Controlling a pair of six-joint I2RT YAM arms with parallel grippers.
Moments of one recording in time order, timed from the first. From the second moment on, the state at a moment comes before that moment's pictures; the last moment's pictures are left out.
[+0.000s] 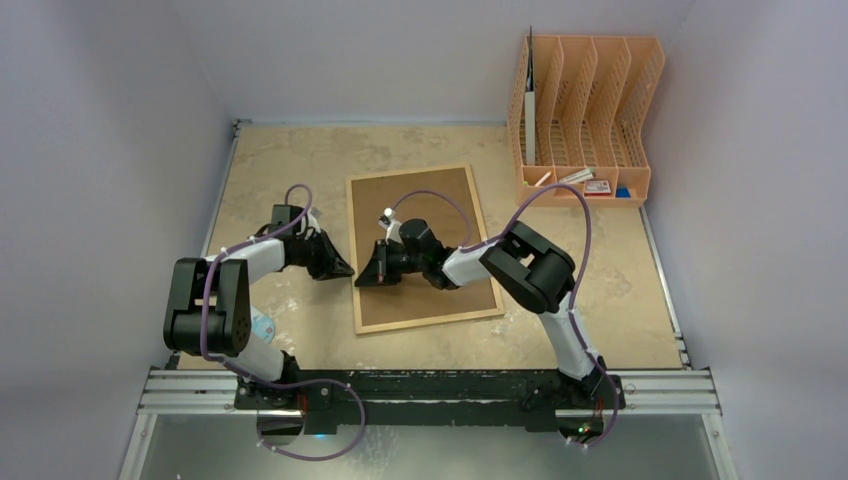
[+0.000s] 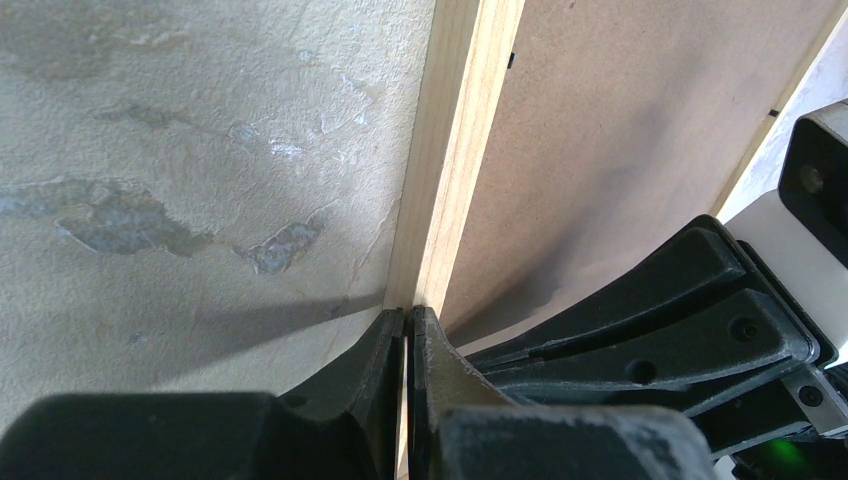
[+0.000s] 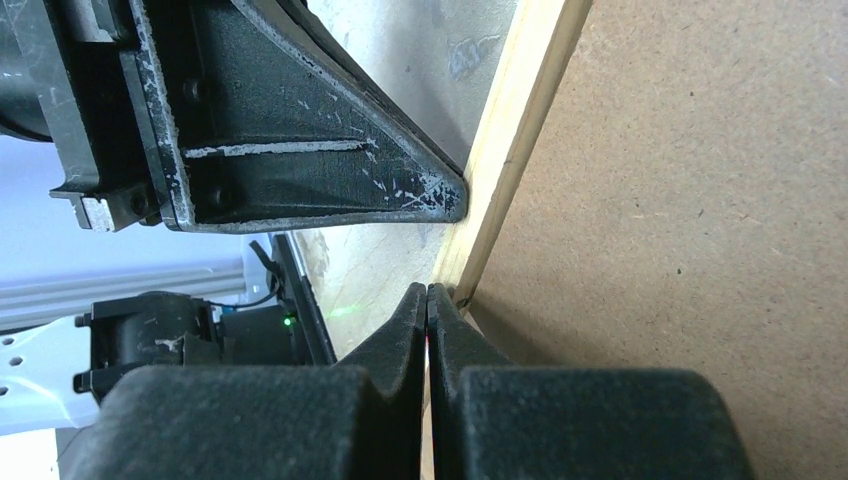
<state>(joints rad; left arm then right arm) -0.03 1.55 0.70 -0.27 0.51 -0.56 0.87 2.17 1.12 0.58 -0.53 0.96</state>
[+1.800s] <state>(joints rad) -0.03 1.55 0.70 -0.27 0.51 -0.56 0.85 2.19 1.07 0.66 -0.55 0.98</state>
